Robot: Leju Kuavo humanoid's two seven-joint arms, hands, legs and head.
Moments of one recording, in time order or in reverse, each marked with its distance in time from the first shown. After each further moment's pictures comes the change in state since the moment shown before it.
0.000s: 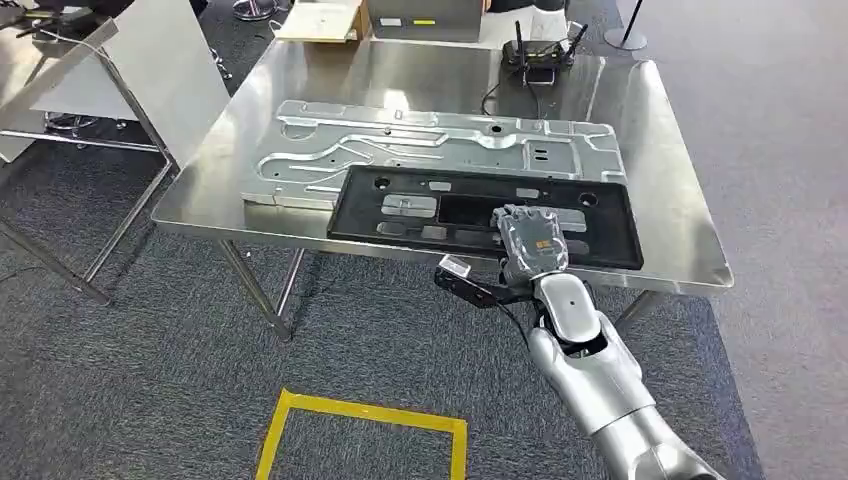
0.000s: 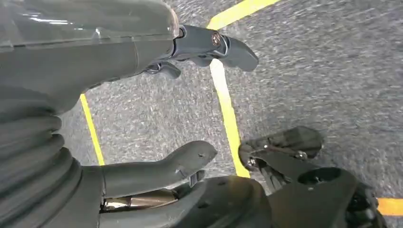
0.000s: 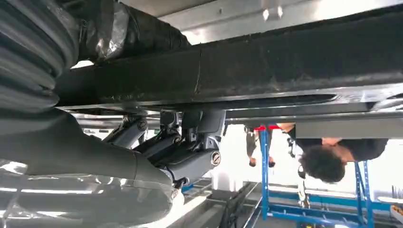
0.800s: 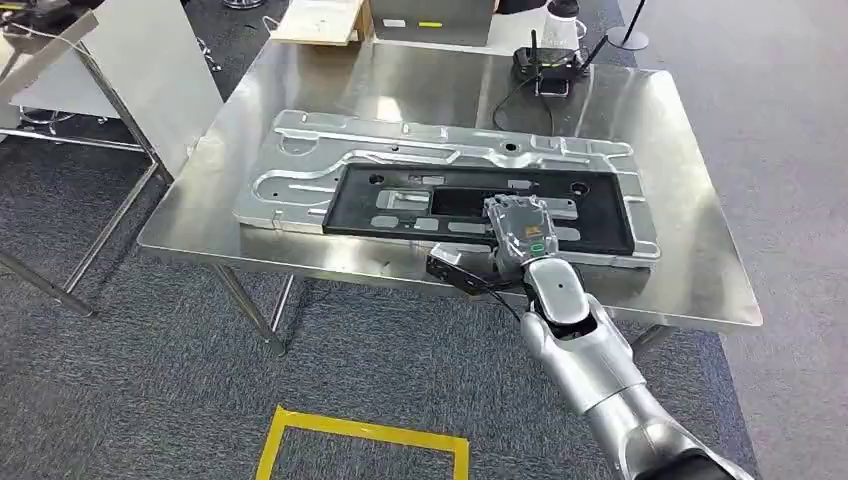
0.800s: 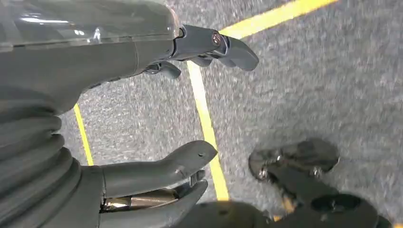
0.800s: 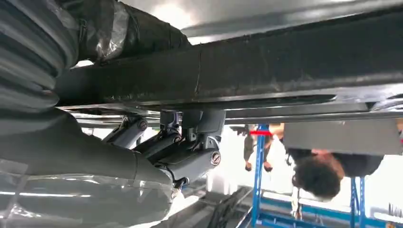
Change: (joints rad) left arm 0.000 0.003 0.000 0.003 0.001 0.003 0.005; right arm -0.045 0.006 0.027 0.077 0.007 0.008 0.014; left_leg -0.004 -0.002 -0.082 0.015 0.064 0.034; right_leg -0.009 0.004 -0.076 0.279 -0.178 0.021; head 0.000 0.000
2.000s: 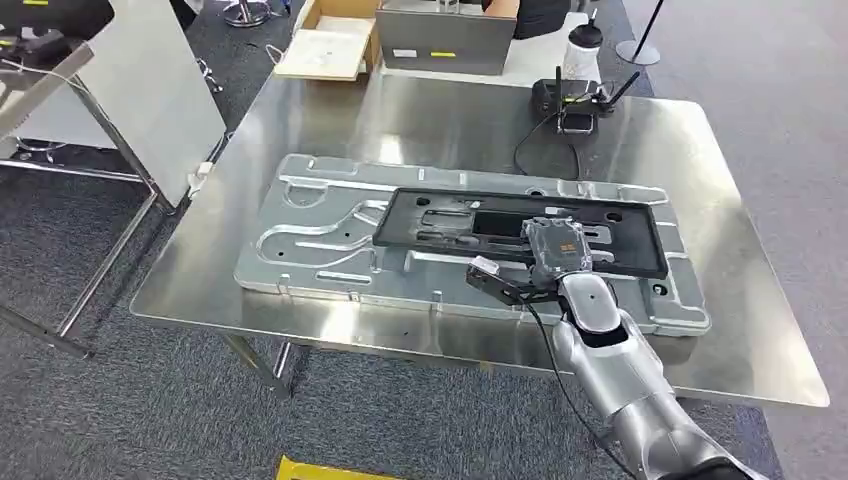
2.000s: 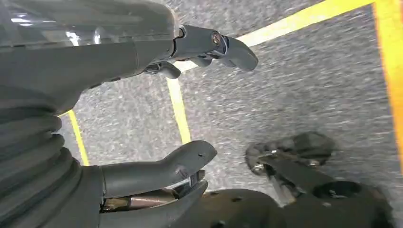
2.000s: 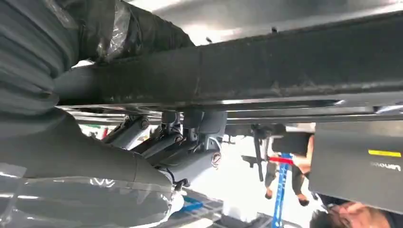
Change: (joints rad) left arm 0.009 0.007 0.002 0.010 0.006 0.003 0.006; right arm 0.031 -0.078 -0.082 0.082 0.000 0.015 -0.007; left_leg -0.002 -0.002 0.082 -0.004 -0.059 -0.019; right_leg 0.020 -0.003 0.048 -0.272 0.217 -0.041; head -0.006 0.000
